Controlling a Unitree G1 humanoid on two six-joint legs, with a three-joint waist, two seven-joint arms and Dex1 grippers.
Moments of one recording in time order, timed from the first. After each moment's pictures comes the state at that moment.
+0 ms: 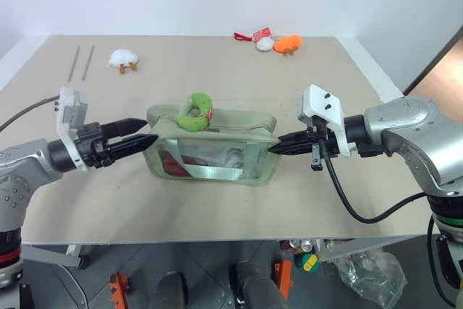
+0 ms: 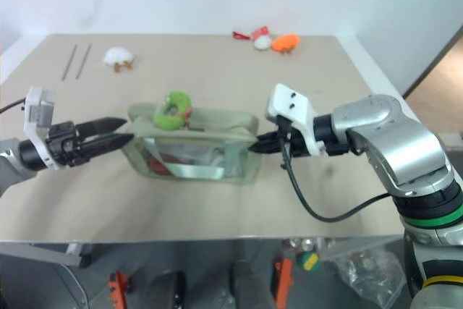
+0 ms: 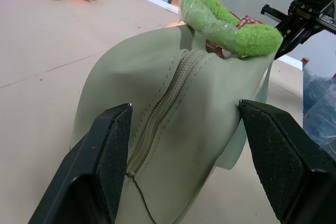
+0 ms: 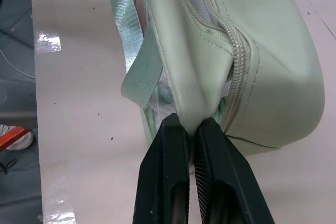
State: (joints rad) left arm -0.33 0.81 0.34 -0.18 -0.85 0.76 -1.01; right arm -0.79 -0.94 0.19 -0.35 0.46 0.92 1.13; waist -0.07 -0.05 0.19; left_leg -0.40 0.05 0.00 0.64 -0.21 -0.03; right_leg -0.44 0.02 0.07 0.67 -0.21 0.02
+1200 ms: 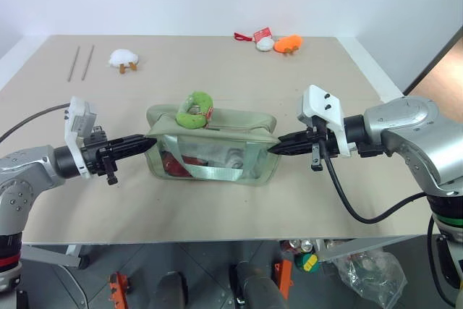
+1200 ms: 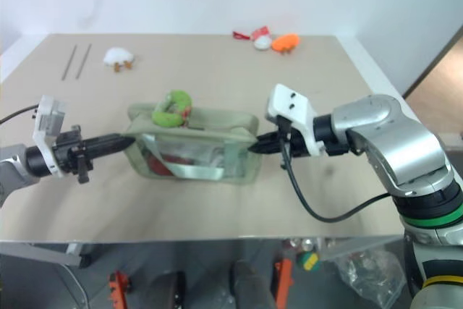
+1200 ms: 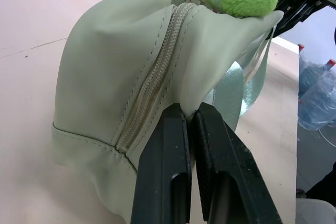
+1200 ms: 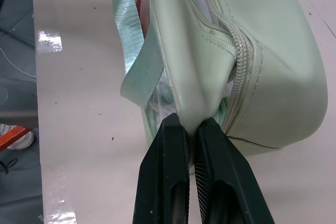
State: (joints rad) left arm -0.31 0.83 0.31 -0.18 -0.84 0.76 -1.03; right arm -0.79 -0.94 0.19 -0.35 0.46 0.92 1.13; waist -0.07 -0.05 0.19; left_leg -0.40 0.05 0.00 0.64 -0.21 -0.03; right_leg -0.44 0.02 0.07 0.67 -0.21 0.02
